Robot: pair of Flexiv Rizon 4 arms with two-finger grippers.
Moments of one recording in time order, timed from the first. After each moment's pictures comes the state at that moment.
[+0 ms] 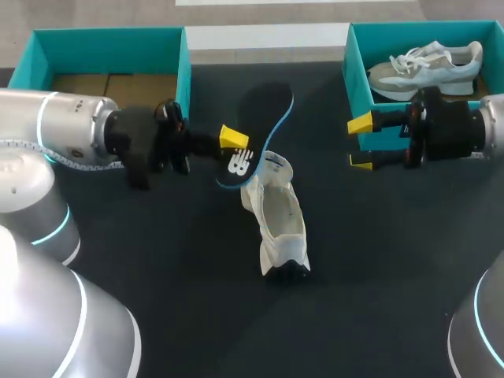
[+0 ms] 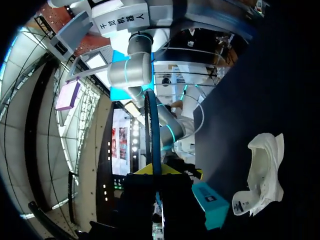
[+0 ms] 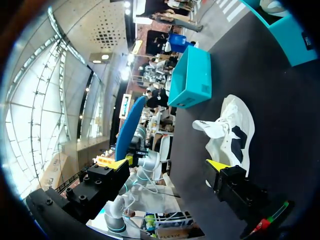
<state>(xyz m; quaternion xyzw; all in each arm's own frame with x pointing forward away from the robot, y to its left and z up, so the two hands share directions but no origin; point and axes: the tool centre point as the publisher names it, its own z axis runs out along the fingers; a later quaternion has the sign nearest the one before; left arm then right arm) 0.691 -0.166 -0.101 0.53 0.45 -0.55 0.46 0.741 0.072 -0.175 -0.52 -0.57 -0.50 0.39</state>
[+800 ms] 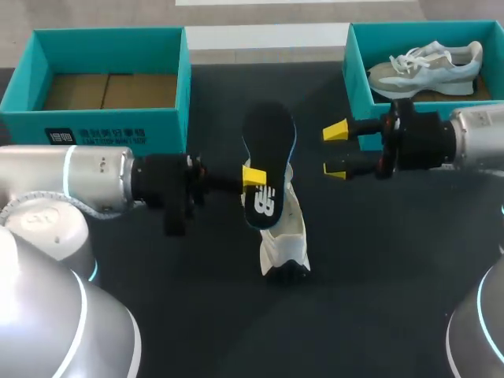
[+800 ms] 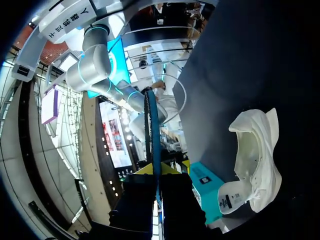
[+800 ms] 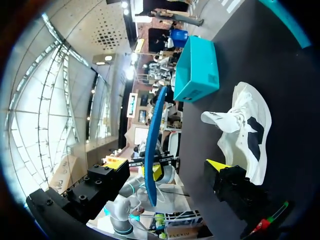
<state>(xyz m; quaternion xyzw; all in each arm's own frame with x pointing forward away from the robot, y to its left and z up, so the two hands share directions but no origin) 0.686 -0.194 -0.172 0.56 0.45 -0.43 0.54 0.735 0.115 -0.183 -0.51 -0.55 -0.50 0.44</state>
